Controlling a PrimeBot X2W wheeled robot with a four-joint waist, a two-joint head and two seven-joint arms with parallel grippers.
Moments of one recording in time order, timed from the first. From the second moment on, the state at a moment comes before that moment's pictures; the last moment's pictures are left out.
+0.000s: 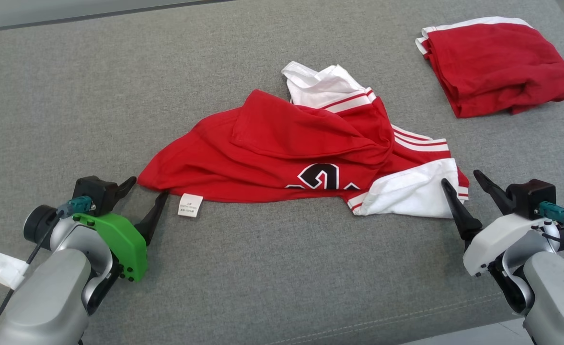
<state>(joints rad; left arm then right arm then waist) -0.54 0.39 -0.77 0.59 -0.67 -0.11 -0.14 -0.22 -0.32 0.33 0.42 0.36 0.09 -0.17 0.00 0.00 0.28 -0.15</state>
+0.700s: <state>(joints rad) -0.59 0.28 -0.84 0.62 -0.65 -0.12 -0.18 -0.22 -0.35 0.31 0.42 0.37 0.08 -0.16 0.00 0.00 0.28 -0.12</state>
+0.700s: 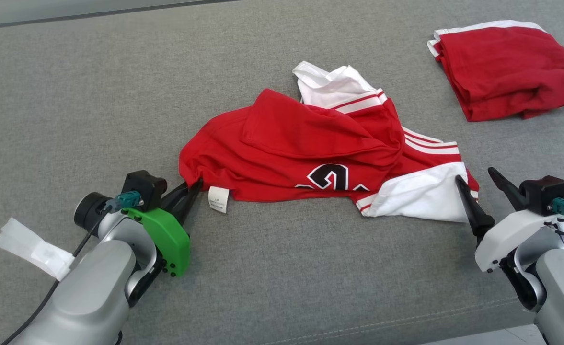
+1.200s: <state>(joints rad) -0.60 0.28 -0.84 0.57 -0.65 -0.12 -0.20 -0.24 -0.34 0.33 0.44 0.38 0.08 -0.14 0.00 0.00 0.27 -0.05</state>
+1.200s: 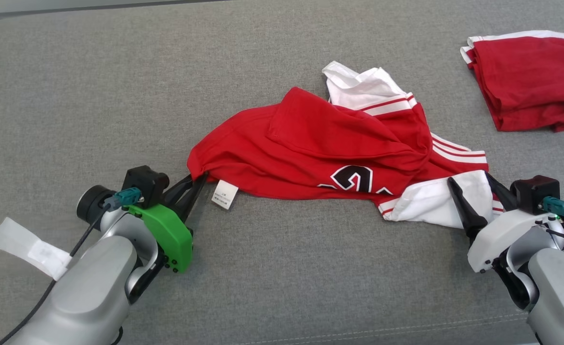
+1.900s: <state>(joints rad) -0.60 0.37 -0.71 0.50 -0.87 -0.12 -0.06 -0.45 -0.41 0.28 0.26 0.43 0.11 -0.11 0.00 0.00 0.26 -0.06</state>
